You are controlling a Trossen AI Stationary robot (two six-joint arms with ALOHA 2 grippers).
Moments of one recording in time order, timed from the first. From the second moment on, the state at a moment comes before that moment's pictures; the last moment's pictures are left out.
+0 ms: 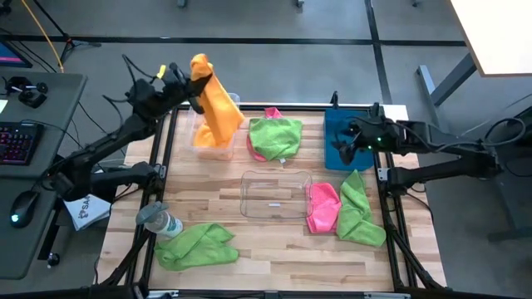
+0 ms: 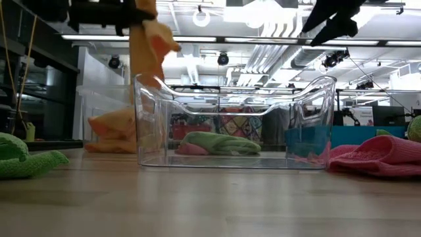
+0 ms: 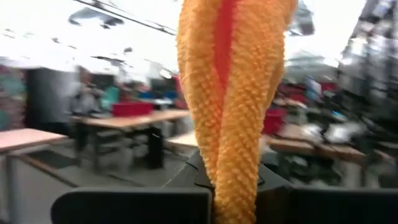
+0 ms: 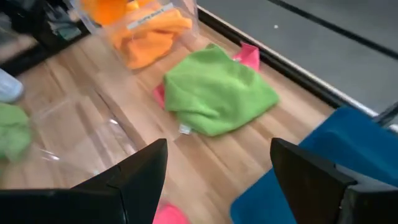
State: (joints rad) left arm 0.89 0.97 0.69 0.57 0.29 -0.06; right arm -0.12 0.89 1.05 -0.86 0.33 0.48
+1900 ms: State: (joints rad) left arm 0.76 1.90 1.22 -1.03 -0.07 0.82; right arm -0.12 0.86 1.03 -0.71 0.25 0.59
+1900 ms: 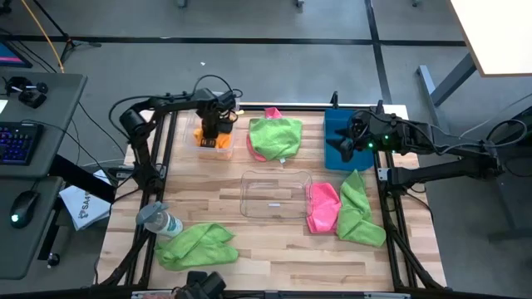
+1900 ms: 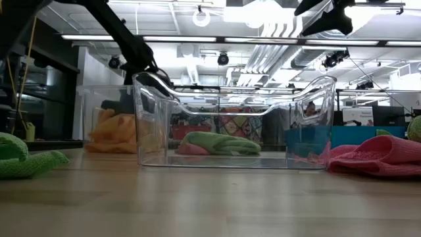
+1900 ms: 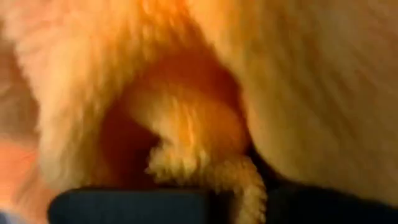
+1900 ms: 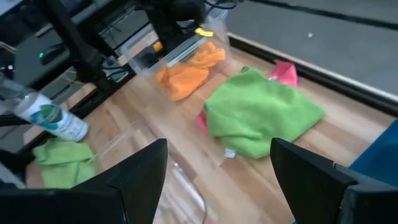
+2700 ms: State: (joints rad) left arm 0.74 1.80 1.66 -1.45 -0.10 0.40; right arm -0.12 0.86 1.03 -0.71 0.13 0.54
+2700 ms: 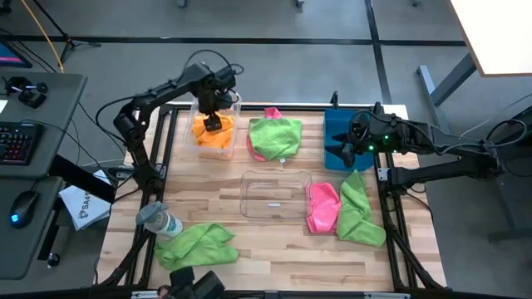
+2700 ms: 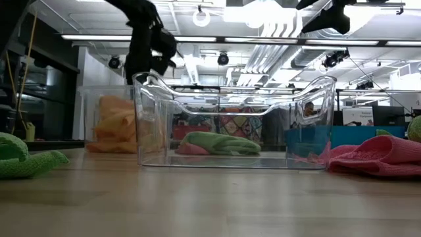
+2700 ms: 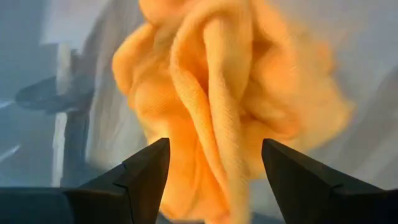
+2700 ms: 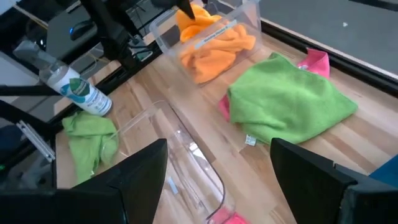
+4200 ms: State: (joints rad) left arm 0.34 0.85 1.28 -0.29 -0.13 -0.02; right arm -0.18 1.91 1.74 -0.82 0.34 0.46
